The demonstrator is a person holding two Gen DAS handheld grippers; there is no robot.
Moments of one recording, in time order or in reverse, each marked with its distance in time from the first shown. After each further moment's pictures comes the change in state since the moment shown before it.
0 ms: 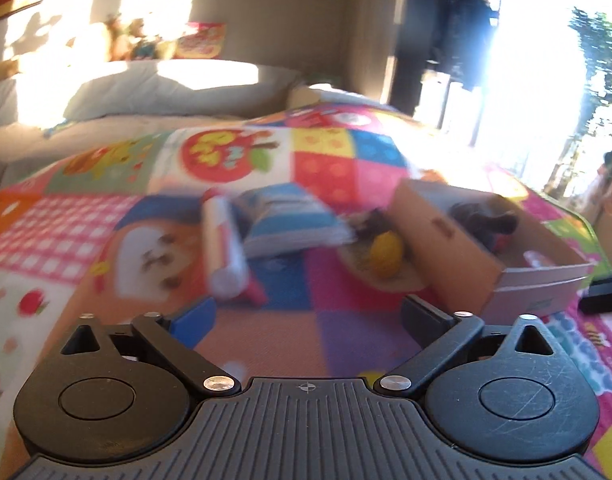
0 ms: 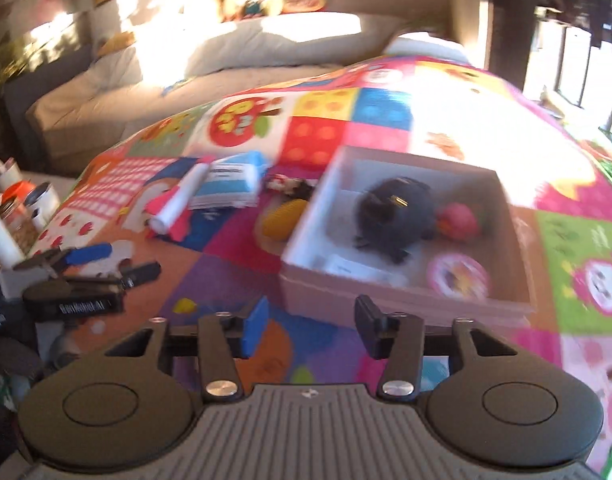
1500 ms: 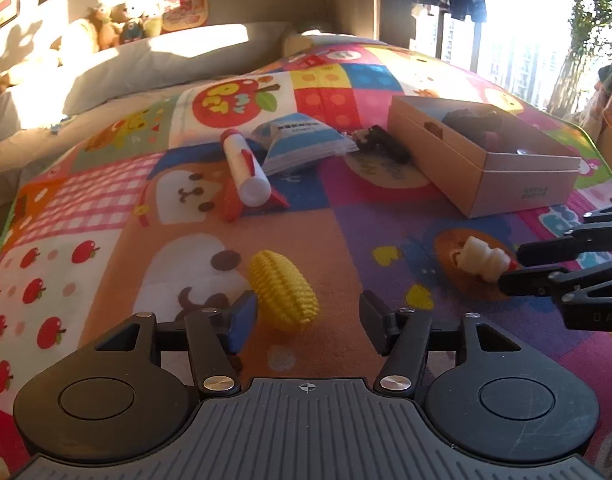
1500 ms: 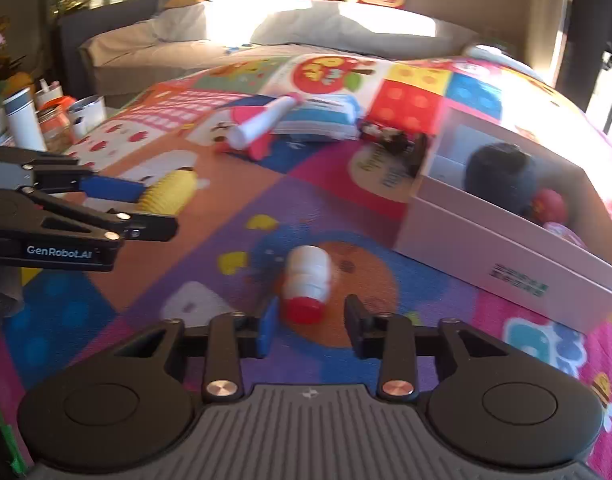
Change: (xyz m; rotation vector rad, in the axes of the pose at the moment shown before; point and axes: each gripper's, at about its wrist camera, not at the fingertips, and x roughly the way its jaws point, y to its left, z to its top) left arm -0.045 0.002 -0.041 0.118 0.181 0.092; right arm 0.035 0.073 -0.061 -0.223 0.023 0.068
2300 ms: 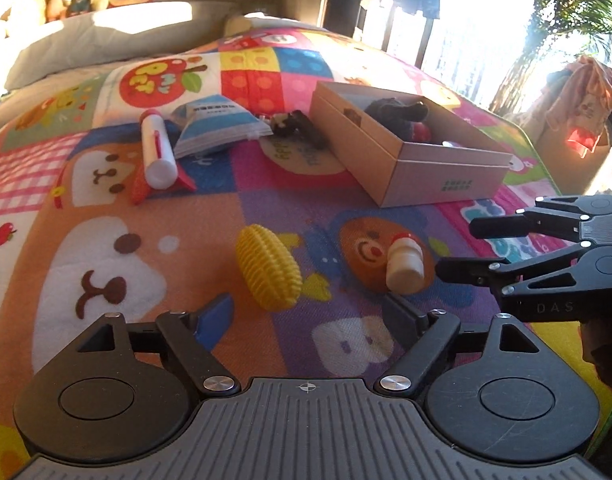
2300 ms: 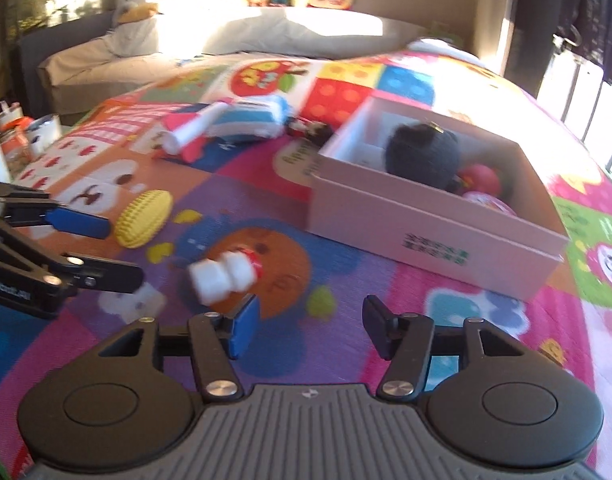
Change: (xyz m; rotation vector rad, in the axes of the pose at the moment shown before) left arm -0.005 -0.026 -0.003 -0.011 0.040 -0.217; right arm -0.016 -0.034 -0.017 0.056 -0.030 -0.079
